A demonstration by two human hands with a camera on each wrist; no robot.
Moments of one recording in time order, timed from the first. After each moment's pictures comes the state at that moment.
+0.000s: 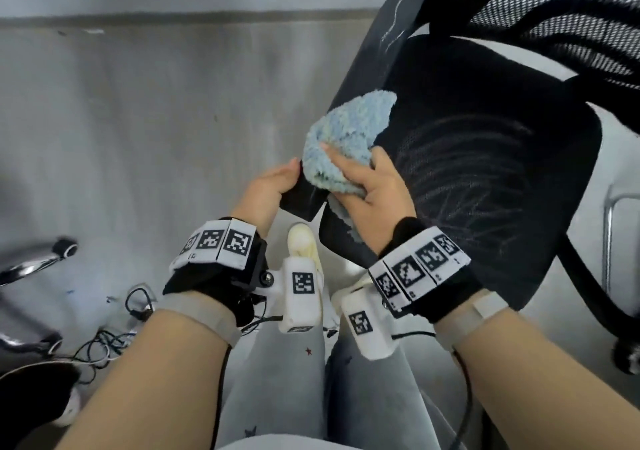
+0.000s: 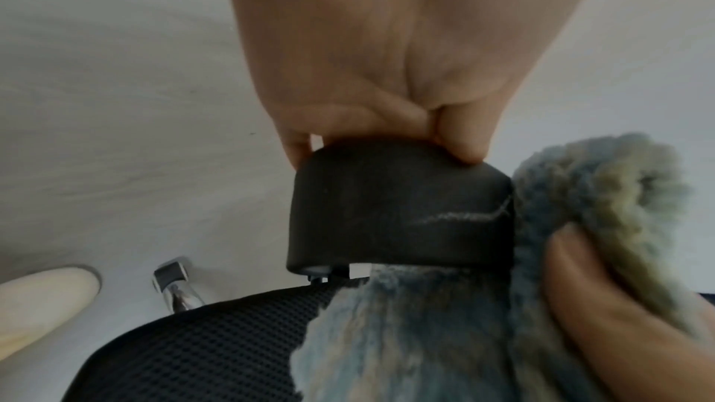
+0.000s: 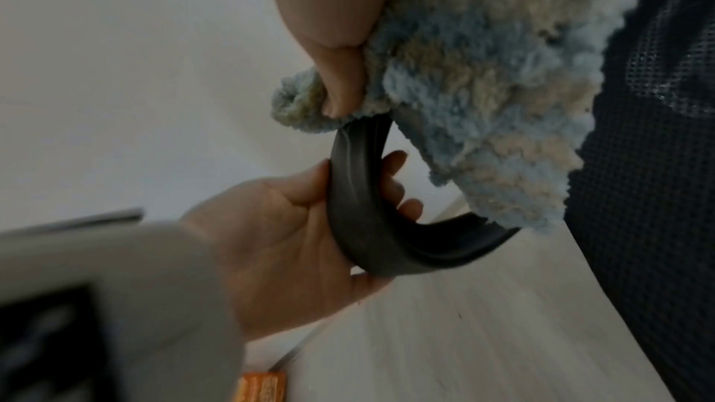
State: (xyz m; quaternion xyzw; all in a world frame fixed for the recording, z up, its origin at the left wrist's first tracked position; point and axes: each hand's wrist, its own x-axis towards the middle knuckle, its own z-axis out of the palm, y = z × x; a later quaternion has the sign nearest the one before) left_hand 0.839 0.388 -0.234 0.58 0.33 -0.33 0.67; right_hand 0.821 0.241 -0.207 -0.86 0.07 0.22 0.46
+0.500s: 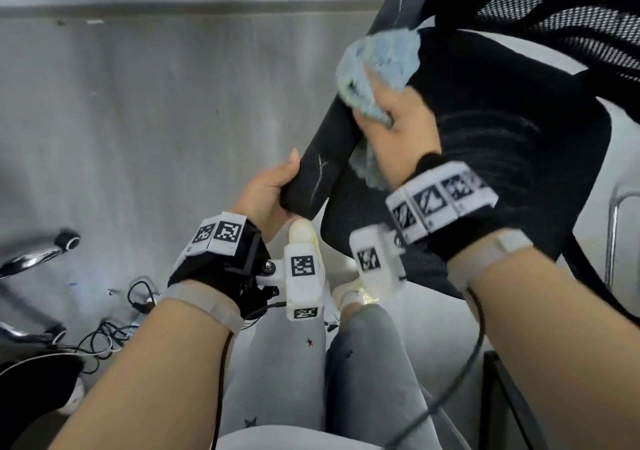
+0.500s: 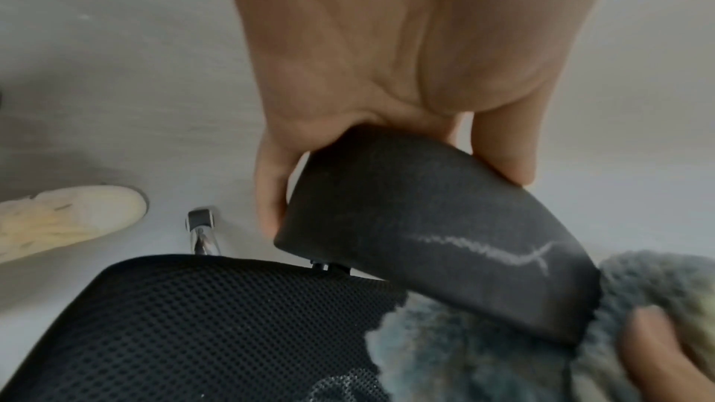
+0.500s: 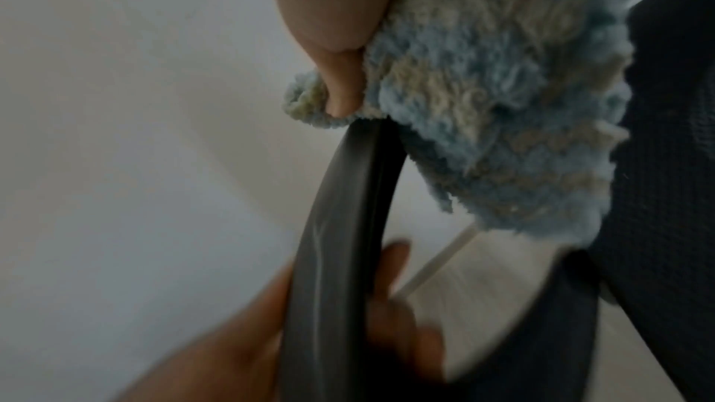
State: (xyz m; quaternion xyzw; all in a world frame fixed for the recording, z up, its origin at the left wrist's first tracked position) left_hand 0.838 0.387 -0.233 0.45 0.36 -0.40 0.71; right_hand 0.880 0.226 -0.215 -0.89 0.13 0.17 0.41
